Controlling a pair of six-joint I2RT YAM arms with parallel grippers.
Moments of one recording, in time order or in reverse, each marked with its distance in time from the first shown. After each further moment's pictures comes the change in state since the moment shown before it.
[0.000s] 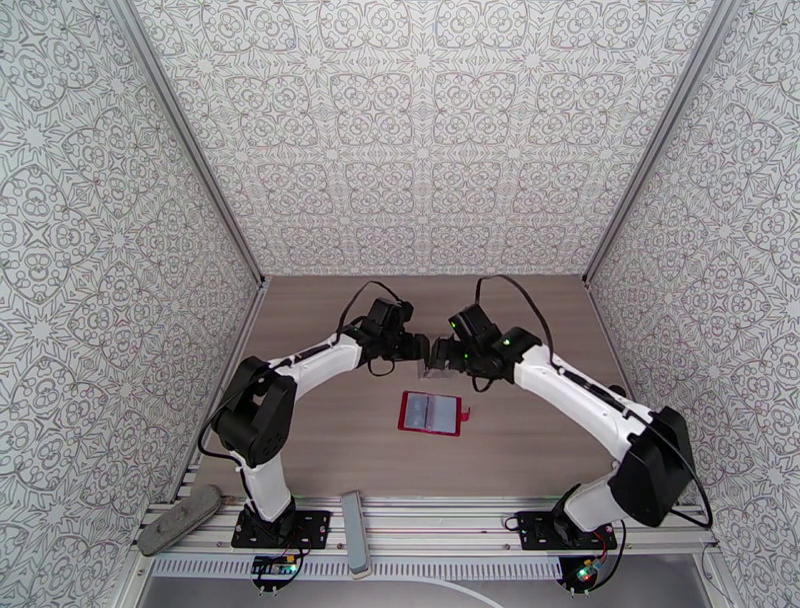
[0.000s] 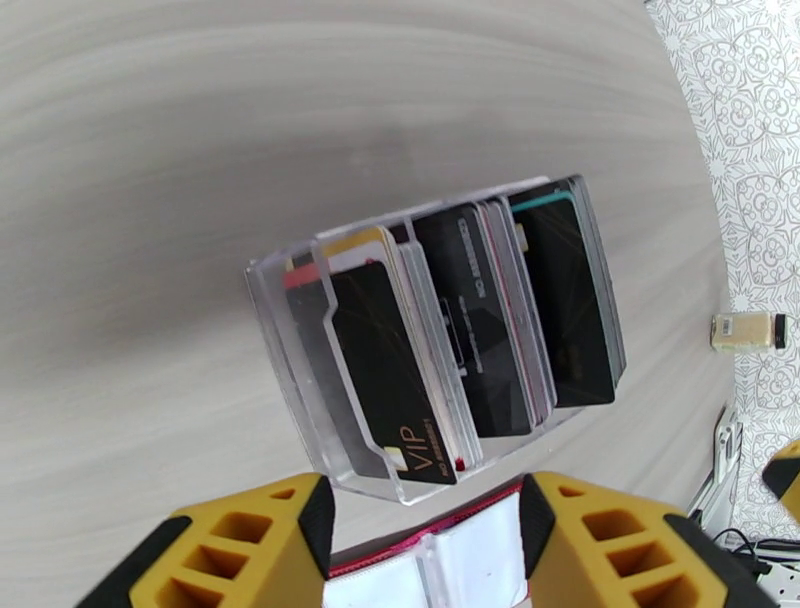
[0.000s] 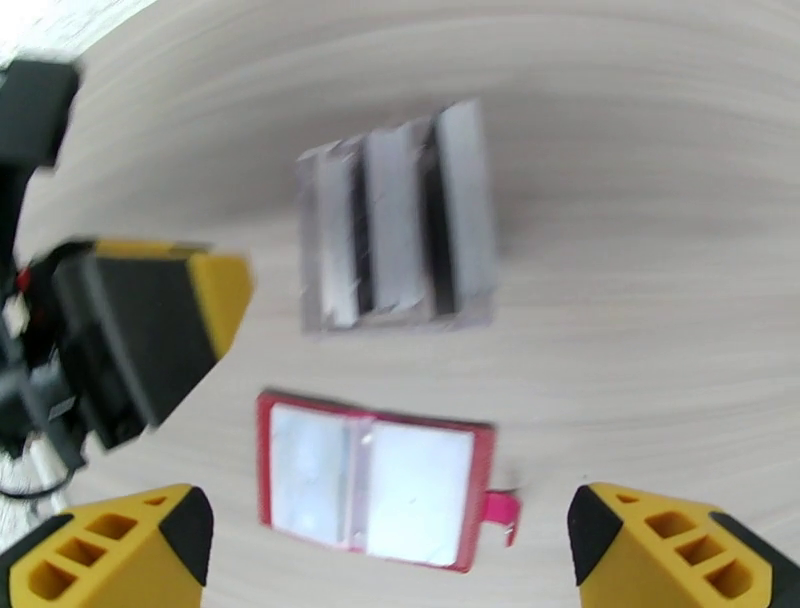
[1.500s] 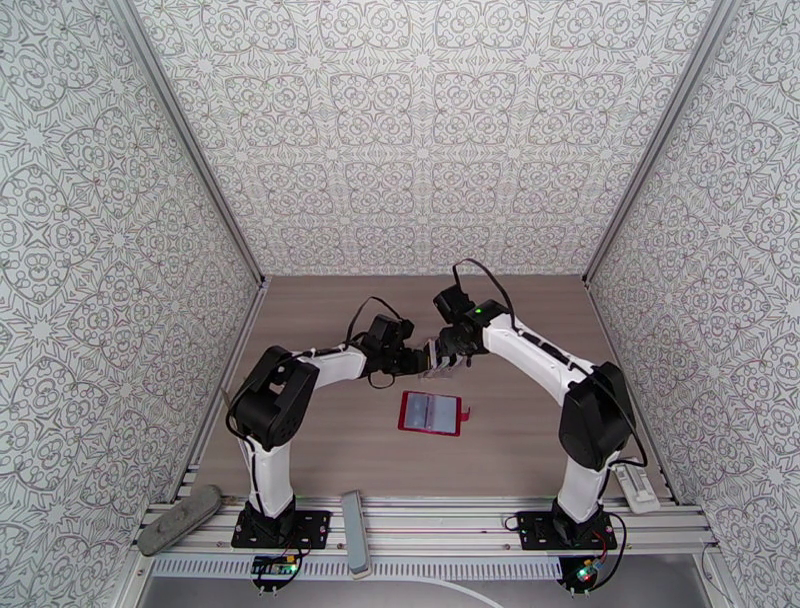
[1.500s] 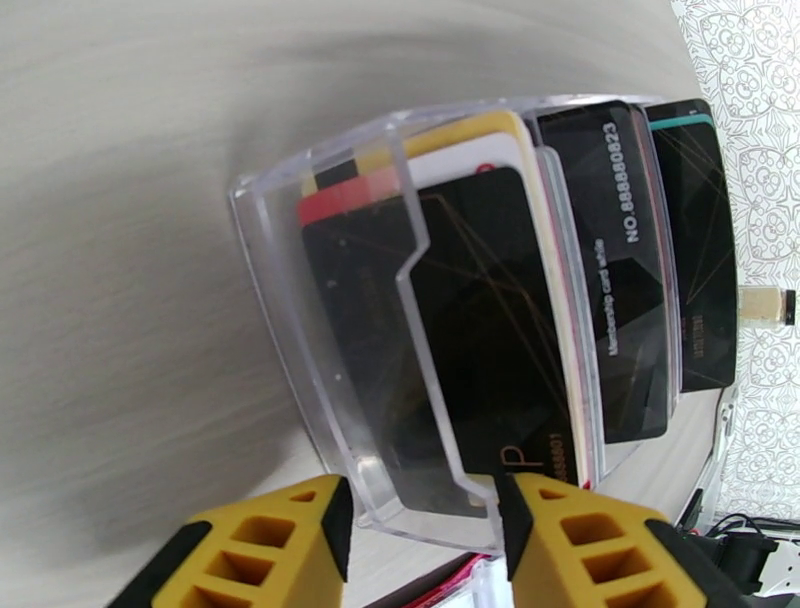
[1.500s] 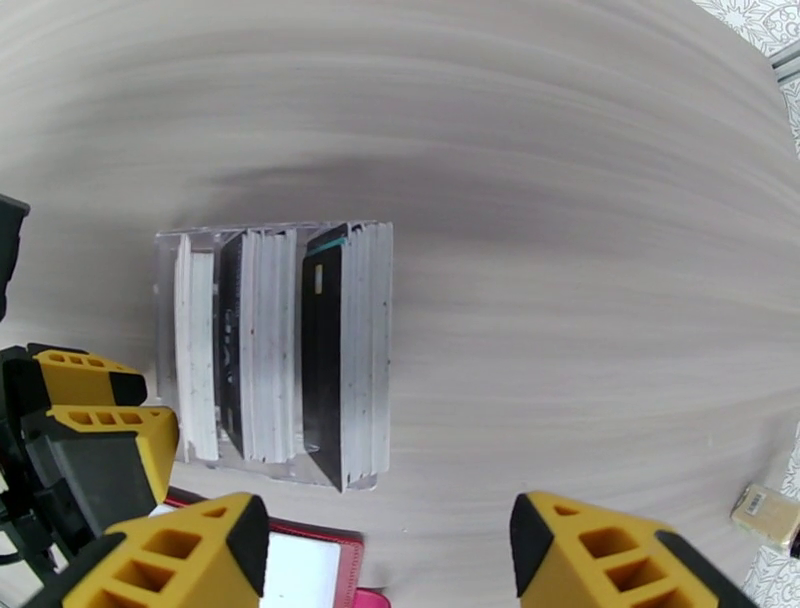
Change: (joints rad) left arm 0.023 0.127 -0.114 0.190 0.144 -0.032; right arm -0.053 0.308 0.253 -0.096 0.137 -0.271
